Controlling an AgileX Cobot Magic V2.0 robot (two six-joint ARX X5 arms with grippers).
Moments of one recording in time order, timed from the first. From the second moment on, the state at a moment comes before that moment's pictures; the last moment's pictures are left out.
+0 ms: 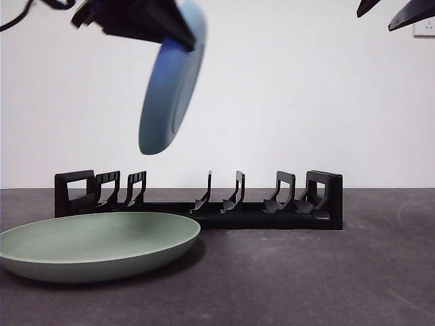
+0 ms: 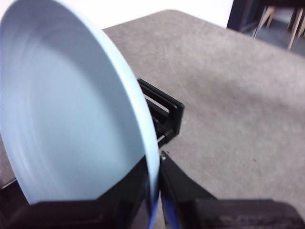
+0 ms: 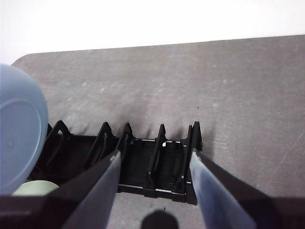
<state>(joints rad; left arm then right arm) -0.68 1.16 0.84 -0.02 0.10 -0.05 0.29 0.97 0.94 -0.34 -0.07 0.16</state>
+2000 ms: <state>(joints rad) -0.20 1.42 0.84 0.10 0.50 -0.12 0.29 1.00 0.94 -0.37 -0.28 0.20</state>
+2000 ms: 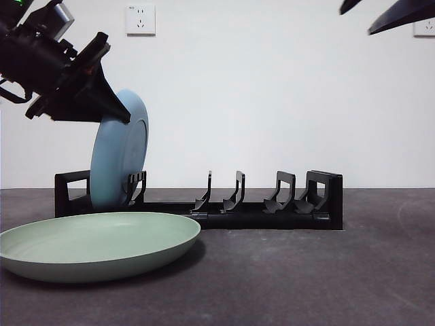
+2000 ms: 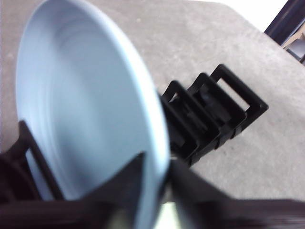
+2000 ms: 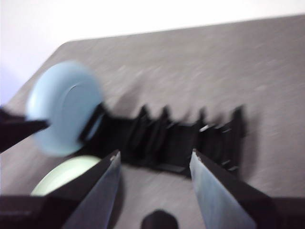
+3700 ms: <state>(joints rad) -0.75 0.77 0.84 -0.39 -0.26 0.27 0.64 1.87 1.05 -0.14 -0.47 0.37</state>
